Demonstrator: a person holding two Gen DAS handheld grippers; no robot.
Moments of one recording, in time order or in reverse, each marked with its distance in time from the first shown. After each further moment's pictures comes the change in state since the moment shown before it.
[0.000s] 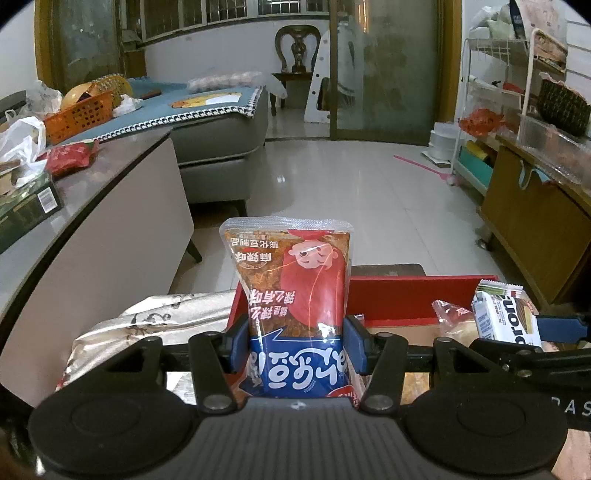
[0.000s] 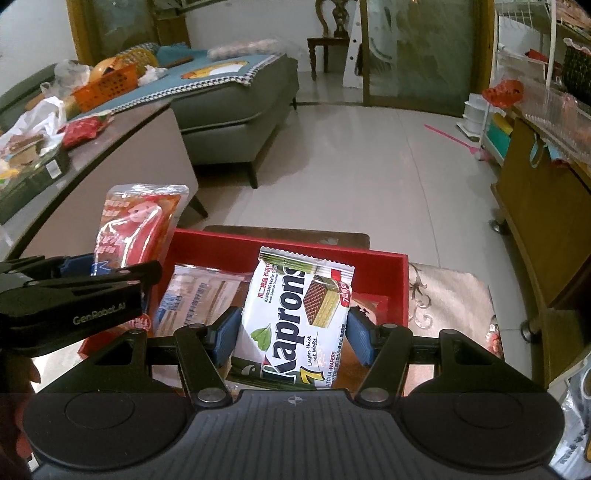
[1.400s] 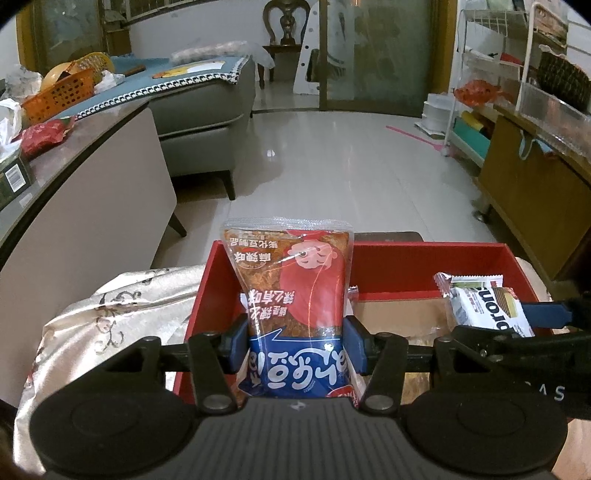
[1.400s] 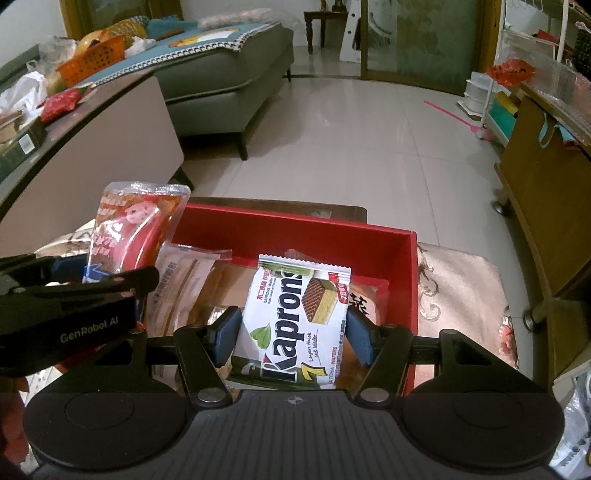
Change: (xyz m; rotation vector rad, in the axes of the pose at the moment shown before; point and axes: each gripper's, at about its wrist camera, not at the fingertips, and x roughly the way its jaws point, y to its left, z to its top) left arm 0.035 -0.006 -0.007 0.021 0.093 -0.030; right arm 0.044 -0.004 0.003 -0.006 0.087 -0.023
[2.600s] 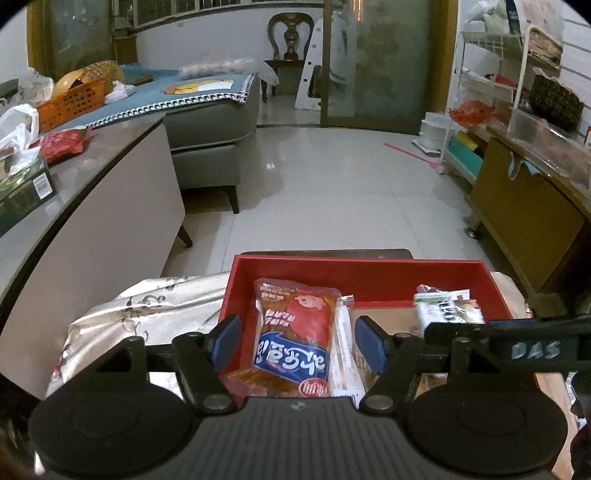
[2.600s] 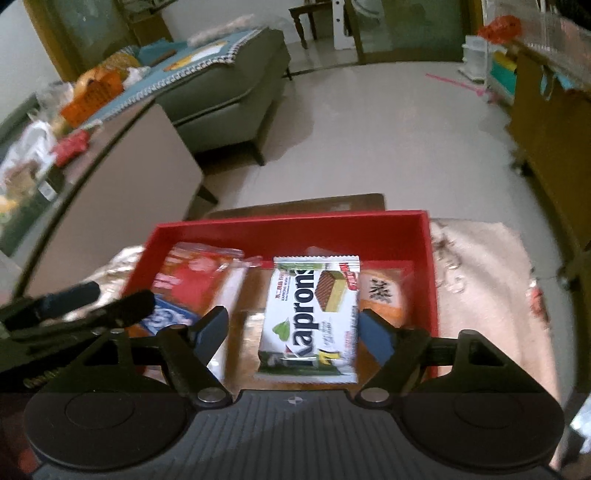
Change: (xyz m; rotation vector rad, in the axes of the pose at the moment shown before) left arm -0.050 0.012 -0.003 -0.030 -0.041 -0.021; right arm -0.015 -0.016 -0.001 0.172 0.013 0.161
